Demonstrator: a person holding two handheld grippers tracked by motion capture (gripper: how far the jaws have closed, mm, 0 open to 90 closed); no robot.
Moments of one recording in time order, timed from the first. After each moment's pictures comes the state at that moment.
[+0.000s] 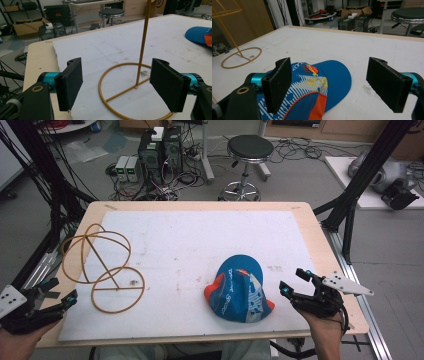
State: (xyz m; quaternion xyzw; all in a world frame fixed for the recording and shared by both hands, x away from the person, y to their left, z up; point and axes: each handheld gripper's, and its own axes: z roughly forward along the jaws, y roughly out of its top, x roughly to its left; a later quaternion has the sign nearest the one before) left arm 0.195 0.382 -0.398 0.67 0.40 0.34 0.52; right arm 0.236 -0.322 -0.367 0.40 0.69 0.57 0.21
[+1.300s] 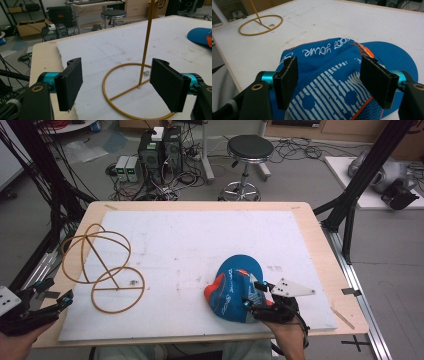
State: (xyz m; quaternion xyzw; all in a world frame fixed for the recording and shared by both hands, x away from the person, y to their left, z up) left arm 0.191 0.388 -0.395 0.67 0.40 0.34 0.52; right arm 0.243 -0.239 -0.406 0.34 0.77 0.52 0.16
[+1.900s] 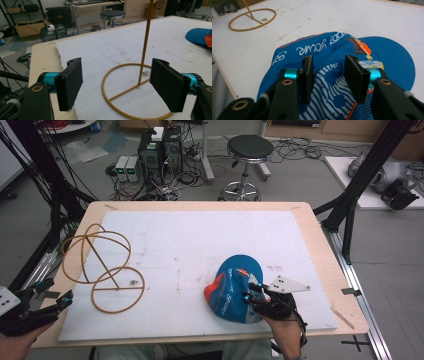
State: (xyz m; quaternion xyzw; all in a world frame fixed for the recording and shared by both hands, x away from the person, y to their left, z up) left arm 0.191 0.389 -0.395 0.67 0.40 0.34 0.52; right arm 0.251 -0.234 -0.407 0.35 0.78 0.49 0.16
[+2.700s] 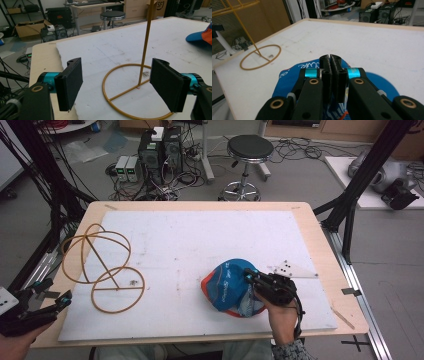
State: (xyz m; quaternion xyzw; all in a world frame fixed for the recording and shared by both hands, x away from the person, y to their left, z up) left arm 0.190 0.391 -0.395 0.67 0.40 0.34 0.53; right arm 0.270 -0.229 -0.375 0.37 0.72 0.57 0.16
